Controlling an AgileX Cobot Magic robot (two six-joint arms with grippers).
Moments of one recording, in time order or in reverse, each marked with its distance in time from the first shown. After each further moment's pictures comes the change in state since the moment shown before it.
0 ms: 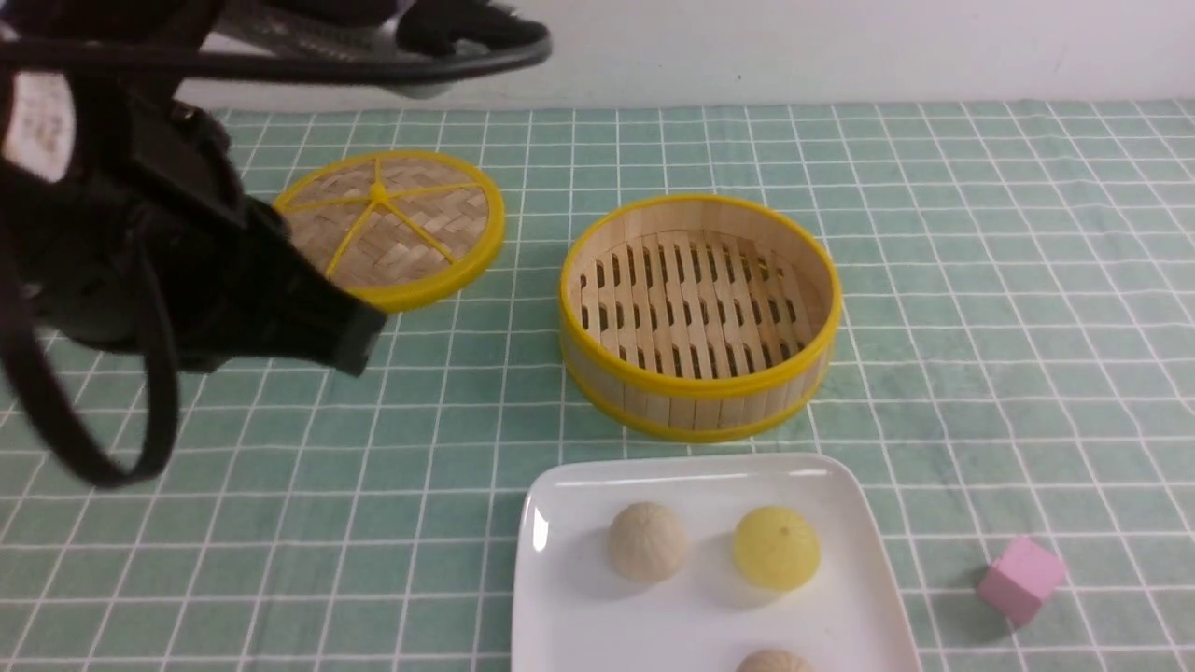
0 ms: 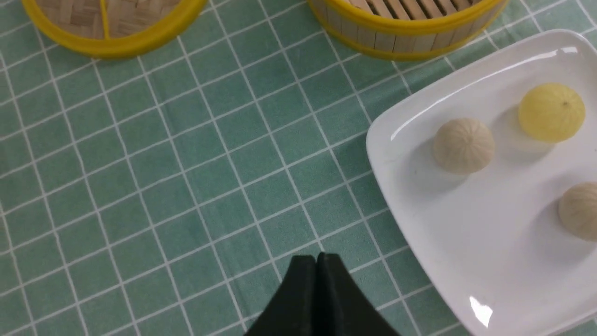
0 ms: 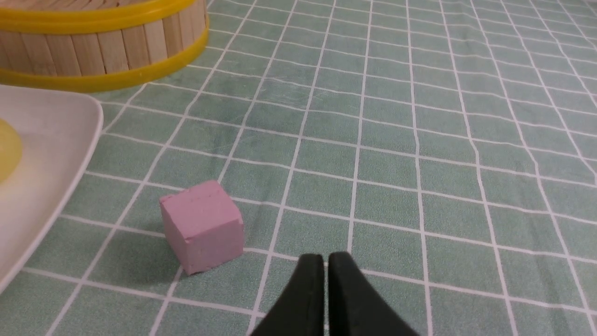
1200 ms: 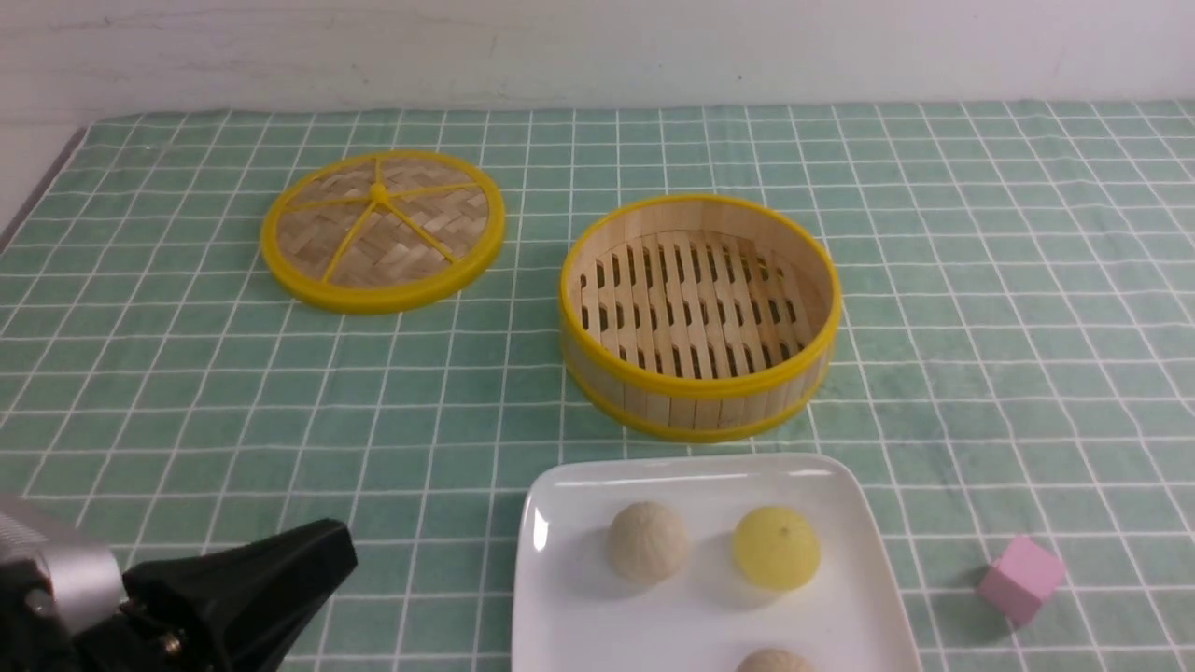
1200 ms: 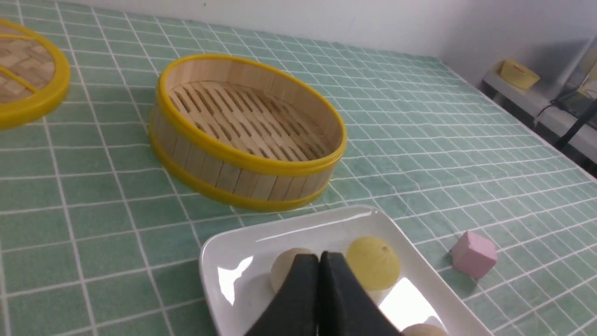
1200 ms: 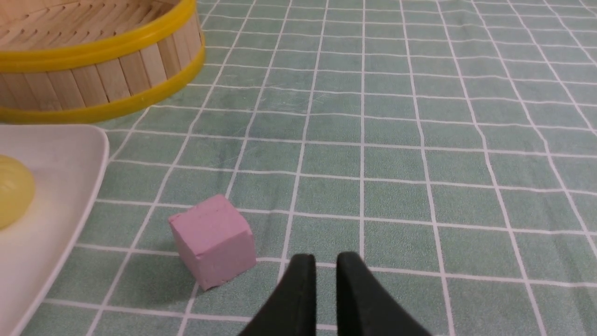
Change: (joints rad) right arm -0.004 0.000 0.000 0.007 -0.009 0.106; left arm 0.000 -0.647 1.058 0.147 -1.158 -0.526
